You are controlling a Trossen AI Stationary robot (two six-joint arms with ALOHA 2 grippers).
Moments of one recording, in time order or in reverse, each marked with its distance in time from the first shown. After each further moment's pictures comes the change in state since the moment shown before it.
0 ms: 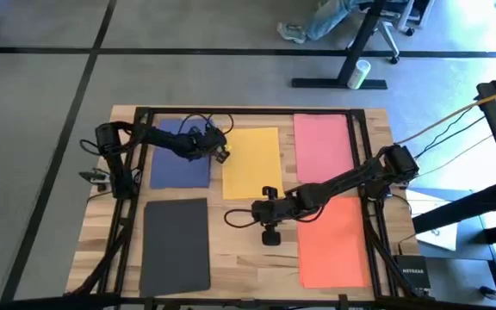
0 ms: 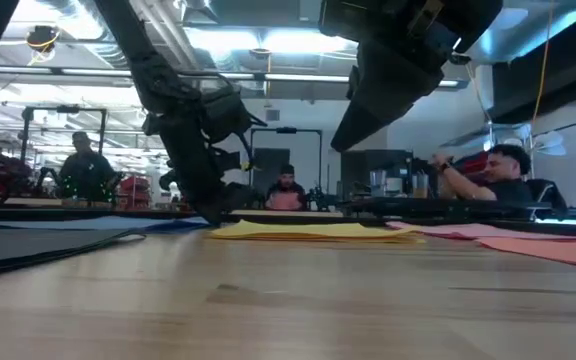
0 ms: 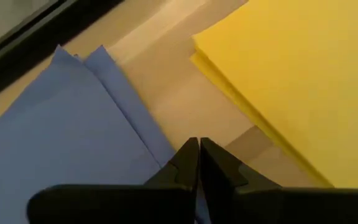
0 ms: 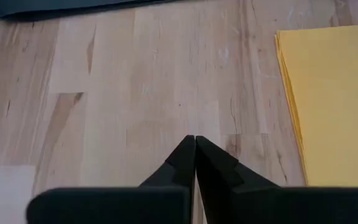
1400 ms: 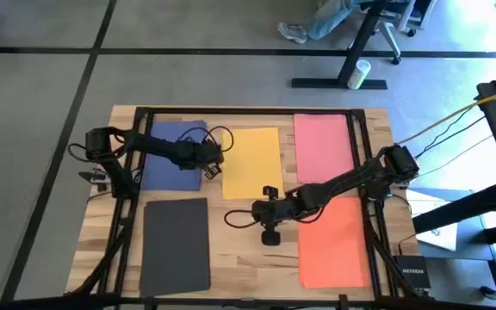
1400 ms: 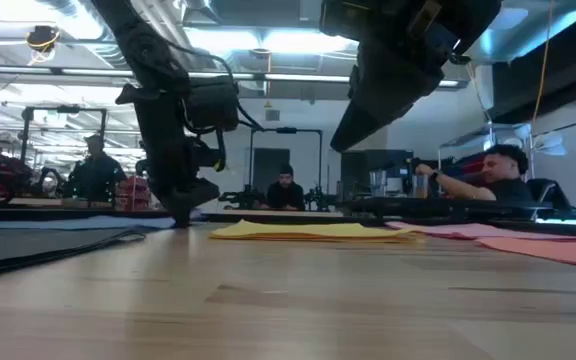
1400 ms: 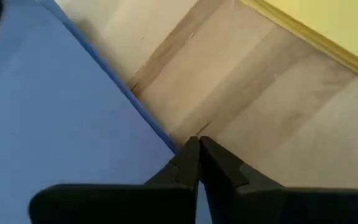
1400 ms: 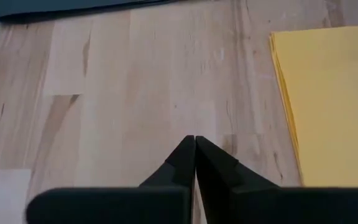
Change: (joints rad) left arm -0.177 -0.090 -0.016 -0.392 0.039 -0.084; right arm 0.006 0.000 0.000 -0.001 0.025 0.008
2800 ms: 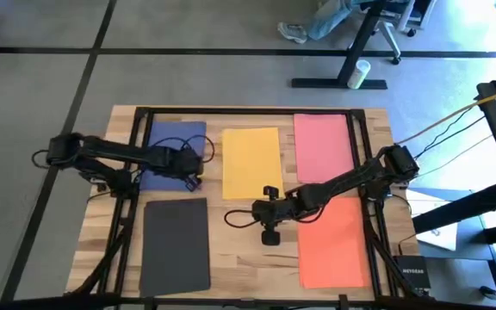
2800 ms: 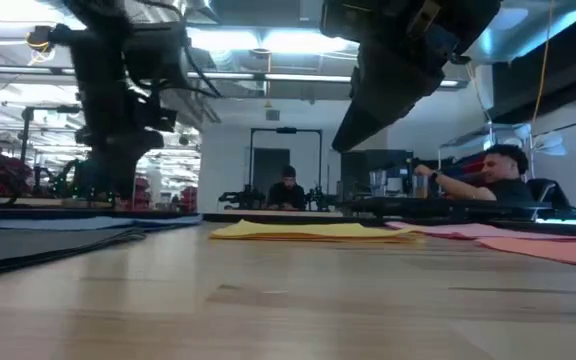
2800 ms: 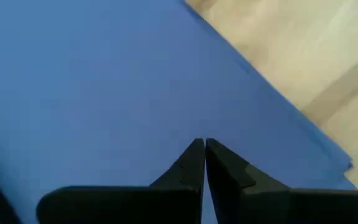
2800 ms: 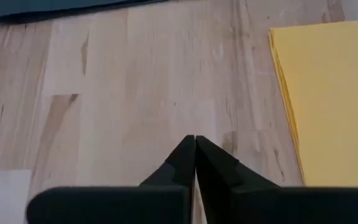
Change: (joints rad) left arm -0.139 -0.416 -0.138 -0.257 0.124 -0.220; right arm 0.000 0.000 0.000 -0.008 0.000 0.016
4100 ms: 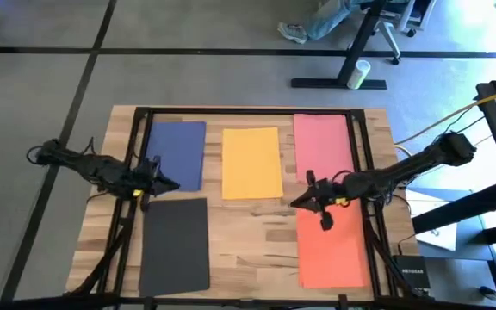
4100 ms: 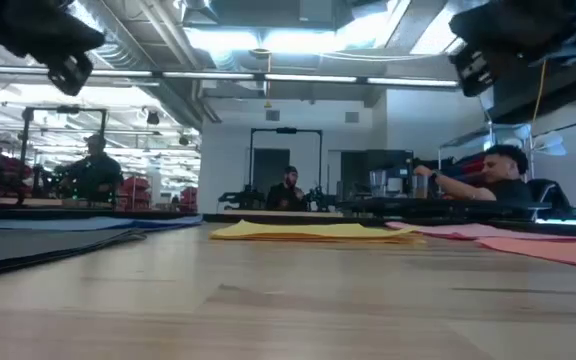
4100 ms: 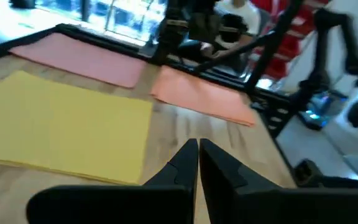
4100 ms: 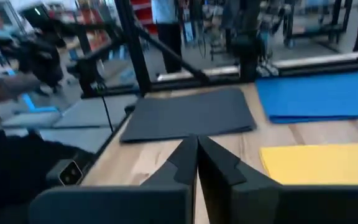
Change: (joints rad) left arm -0.490 -1.136 -0.387 0.434 0.058 0.283; right arm 0.012 -0.866 -0.918 0.925 -0.033 -0.128
